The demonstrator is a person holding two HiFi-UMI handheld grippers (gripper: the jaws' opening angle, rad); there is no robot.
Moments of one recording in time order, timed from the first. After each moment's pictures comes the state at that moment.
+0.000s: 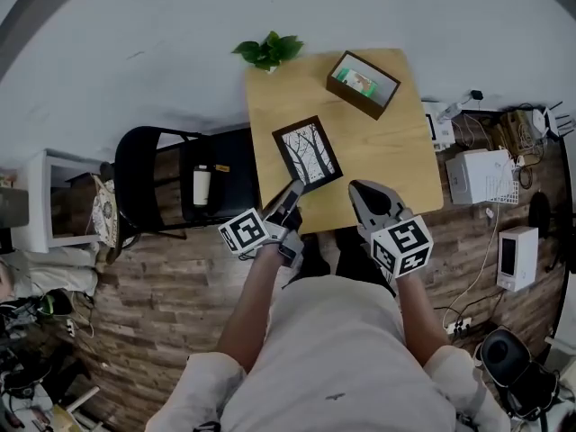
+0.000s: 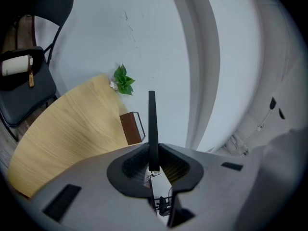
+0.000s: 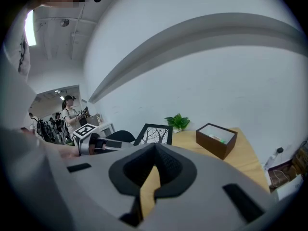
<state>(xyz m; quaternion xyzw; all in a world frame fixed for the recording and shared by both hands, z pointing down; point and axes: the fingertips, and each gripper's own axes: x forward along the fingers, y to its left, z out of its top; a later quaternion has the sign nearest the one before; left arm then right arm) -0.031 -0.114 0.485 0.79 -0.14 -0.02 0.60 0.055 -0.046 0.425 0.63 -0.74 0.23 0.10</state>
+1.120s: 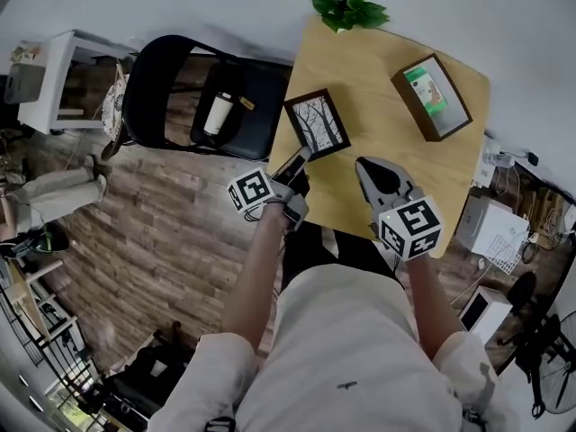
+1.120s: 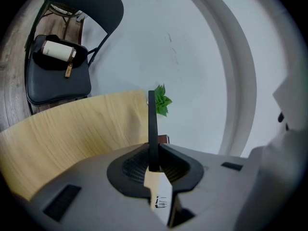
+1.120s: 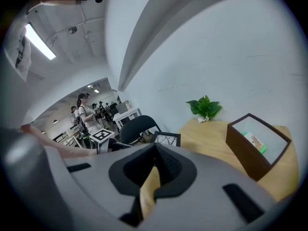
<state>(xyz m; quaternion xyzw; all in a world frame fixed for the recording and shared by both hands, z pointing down) -0.035 -0.191 0.600 0.67 -0.32 -0.09 0.66 0.067 -0.155 0.496 0.43 -0.85 0.27 0.15</state>
